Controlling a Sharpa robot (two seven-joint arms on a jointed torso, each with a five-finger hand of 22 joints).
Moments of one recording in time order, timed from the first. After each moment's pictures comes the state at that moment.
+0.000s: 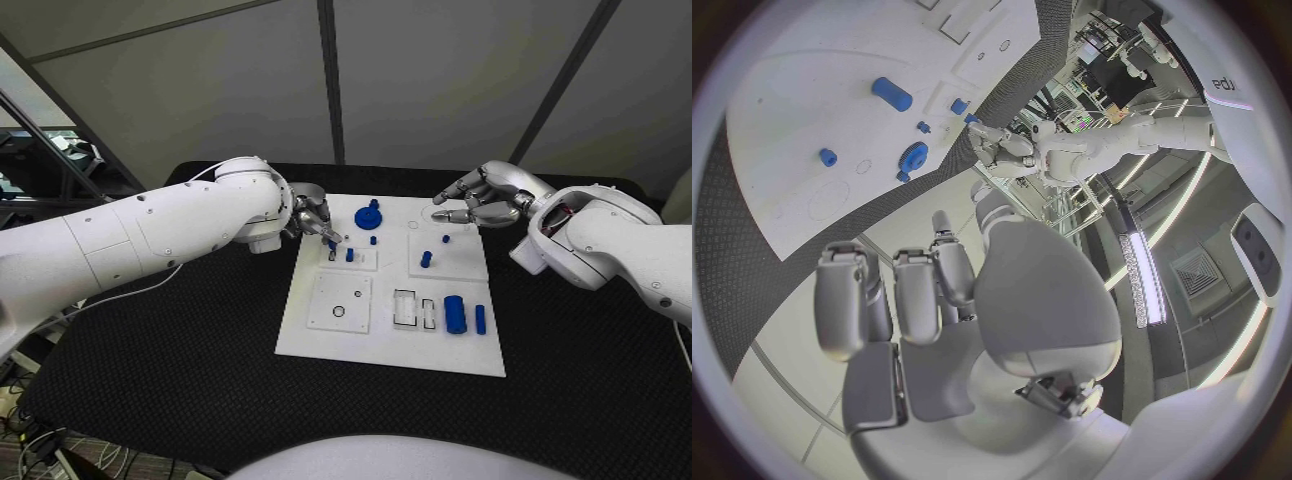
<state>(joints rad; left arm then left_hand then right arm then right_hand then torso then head) 1.21 -0.74 0.07 1.34 -1.17 0.18 -0.43 1.34 0.06 0.21 0.07 0.05 1.08 0.04 0.23 1.00 1.45 -0.03 1.12 1.31 1.46 -0.08 1.55 1.31 0.12 1.32 0.03 1.30 1.22 1.21 -0.79 0.07 1.47 -1.05 -0.20 -0.03 1.32 -0.09 0.09 0.17 0.21 0.96 0.12 0.07 0.07 1.40 0.03 1.29 1.27 1.47 -0.04 1.43 1.28 0.04 1.47 0.07 1.45 1.31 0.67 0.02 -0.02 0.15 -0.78</state>
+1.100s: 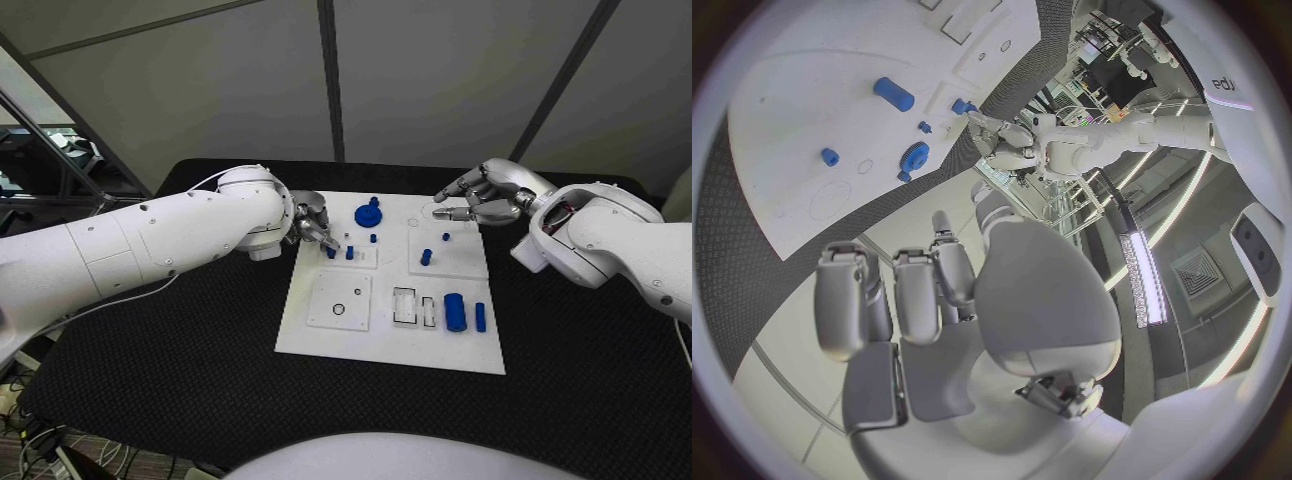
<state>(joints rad) 1.18 -0.75 0.08 1.36 -1.20 0.17 -0.46 1.34 0.06 0.21 0.07 0.05 1.08 0.03 0.23 1.01 1.45 -0.03 1.12 1.31 1.47 -0.08 1.55 1.31 0.12 1.32 0.03 1.30 1.23 1.21 -0.79 0.07 1.47 -1.05 -0.20 -0.03 1.31 -0.09 0.09 0.17 0.21 0.96 0.12 0.07 0.07 1.40 0.03 1.29 1.27 1.47 -0.04 1.43 1.28 0.04 1.47 0.07 1.45 1.31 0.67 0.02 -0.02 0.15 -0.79</state>
